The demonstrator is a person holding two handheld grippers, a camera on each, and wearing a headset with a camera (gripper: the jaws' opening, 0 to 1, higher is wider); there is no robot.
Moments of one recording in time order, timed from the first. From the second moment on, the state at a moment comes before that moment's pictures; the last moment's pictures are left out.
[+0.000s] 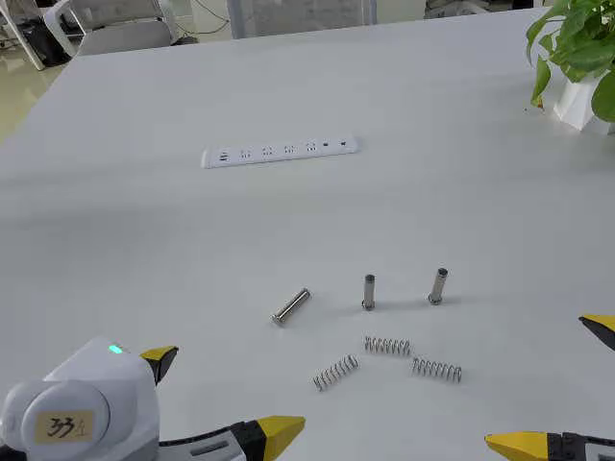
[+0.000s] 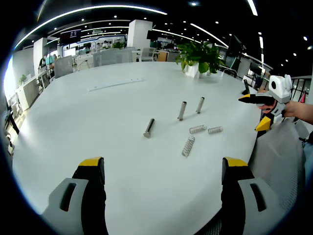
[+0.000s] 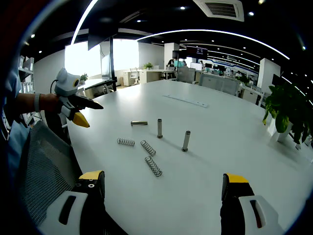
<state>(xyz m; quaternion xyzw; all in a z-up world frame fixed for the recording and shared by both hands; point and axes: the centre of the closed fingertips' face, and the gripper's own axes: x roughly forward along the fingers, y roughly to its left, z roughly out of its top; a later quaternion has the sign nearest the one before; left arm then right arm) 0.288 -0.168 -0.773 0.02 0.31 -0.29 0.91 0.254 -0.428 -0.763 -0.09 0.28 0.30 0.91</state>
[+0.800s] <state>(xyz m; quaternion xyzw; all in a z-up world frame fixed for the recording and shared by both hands) 0.301 -0.161 -0.772 0.05 0.30 -0.29 0.91 0.251 -0.440 -0.760 -0.09 0.28 0.28 0.91</state>
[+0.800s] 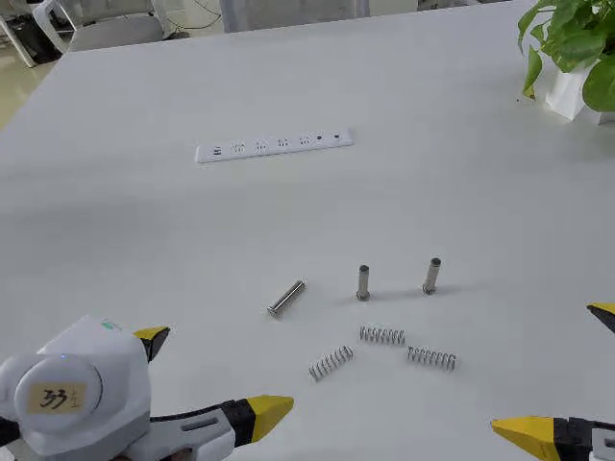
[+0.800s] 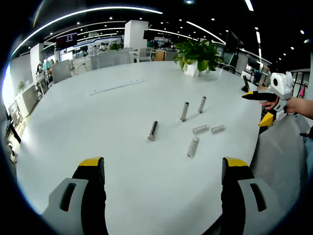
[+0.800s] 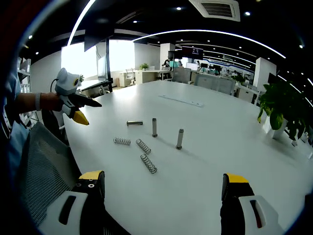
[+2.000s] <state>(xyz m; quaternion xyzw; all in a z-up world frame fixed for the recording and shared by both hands) 0.346 -0.177 -0.758 0.08 0.31 -0.35 0.88 0.252 -0.436 -0.764 -0.08 0.28 0.29 0.91</state>
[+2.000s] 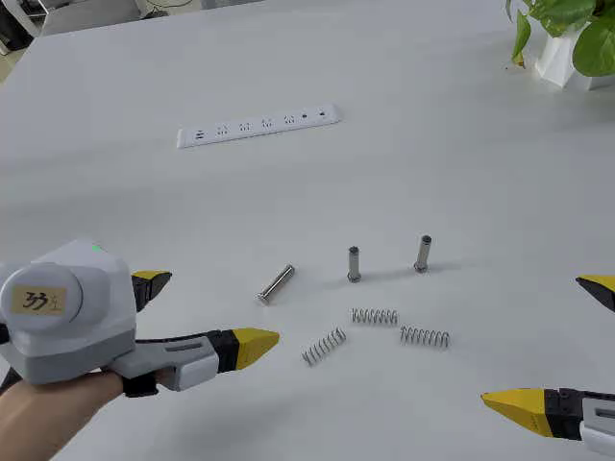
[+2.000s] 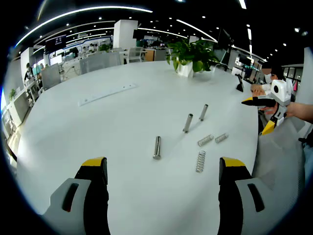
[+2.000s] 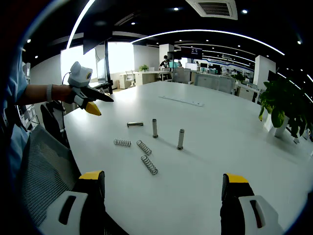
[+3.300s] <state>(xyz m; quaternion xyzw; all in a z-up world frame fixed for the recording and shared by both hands) 0.410 -0.216 -0.788 0.15 0.37 -0.41 0.82 0.252 -0.427 -0.765 -0.06 0.28 0.30 0.91</state>
